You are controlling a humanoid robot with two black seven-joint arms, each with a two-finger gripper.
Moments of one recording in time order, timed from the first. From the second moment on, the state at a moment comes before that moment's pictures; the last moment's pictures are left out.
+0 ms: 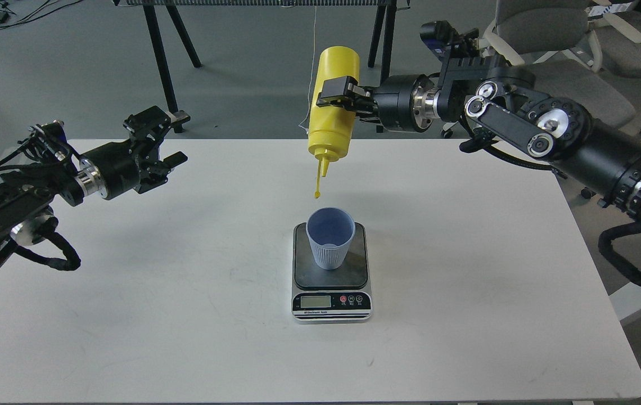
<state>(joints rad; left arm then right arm) -0.86 0.54 -0.31 -0.67 0.59 -0.49 -0.49 1.32 -0.16 0.16 0.65 -0.91 0.49 0.22</state>
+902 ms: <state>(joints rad) -0.85 0.53 -0.31 -0.67 0.59 -0.49 -0.49 1.36 -0.12 0.01 0.65 -0.96 0.49 0.22</state>
